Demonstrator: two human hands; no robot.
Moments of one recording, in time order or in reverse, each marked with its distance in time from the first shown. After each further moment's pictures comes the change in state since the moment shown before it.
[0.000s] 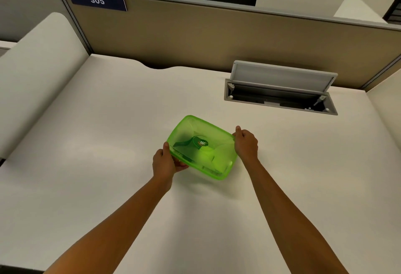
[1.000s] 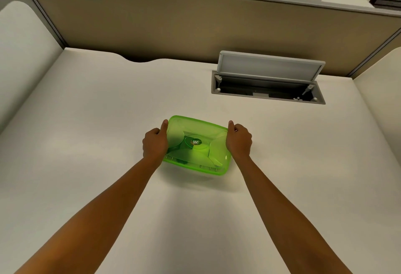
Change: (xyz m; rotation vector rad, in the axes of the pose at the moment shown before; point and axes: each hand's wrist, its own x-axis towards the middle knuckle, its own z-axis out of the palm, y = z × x) left_hand 0.045 0.029 0.038 0.510 0.130 0.223; right_hand 0.001 -0.001 -0.011 -0.040 0.104 0.066
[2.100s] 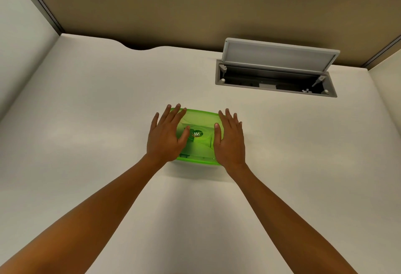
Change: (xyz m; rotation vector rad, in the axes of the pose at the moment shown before) left_hand -0.004 -0.008 0.005 0.690 -0.121 0.802; right_hand -0.030 0.013 0.023 -0.192 -0.050 -0.537
